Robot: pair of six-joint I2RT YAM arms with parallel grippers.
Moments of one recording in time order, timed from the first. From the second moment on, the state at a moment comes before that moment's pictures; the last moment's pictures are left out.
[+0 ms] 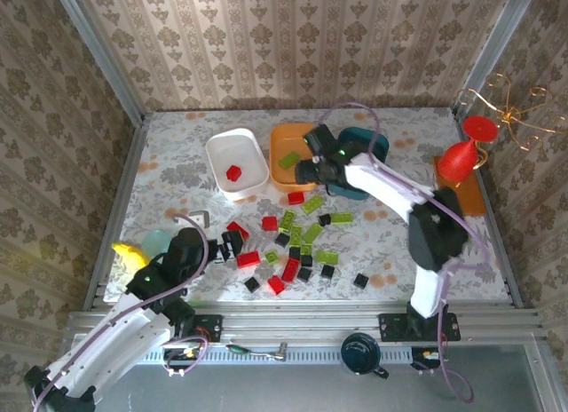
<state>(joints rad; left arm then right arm) -0.70 0.48 0.42 -0.56 -0.21 -0.66 0.55 1.76 1.42 -0.67 0.10 0.48</state>
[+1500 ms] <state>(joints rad) -0.63 0.52 0.34 -0.45 -0.13 -0.65 0.83 1.28 0.59 -0.81 0.06 0.93</state>
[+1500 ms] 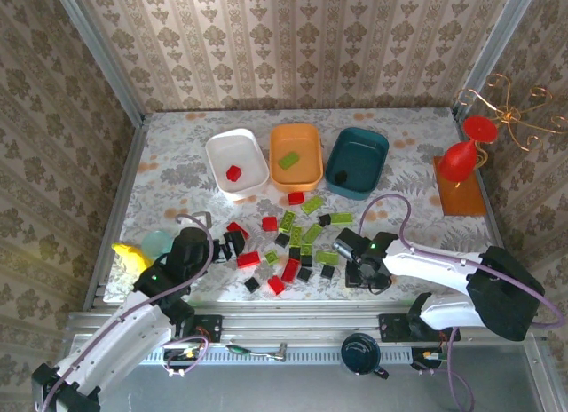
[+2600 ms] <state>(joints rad) -0.62 0.56 0.34 -0.45 -0.09 -0.66 0.28 2.05 1.66 -0.69 0.21 0.58</state>
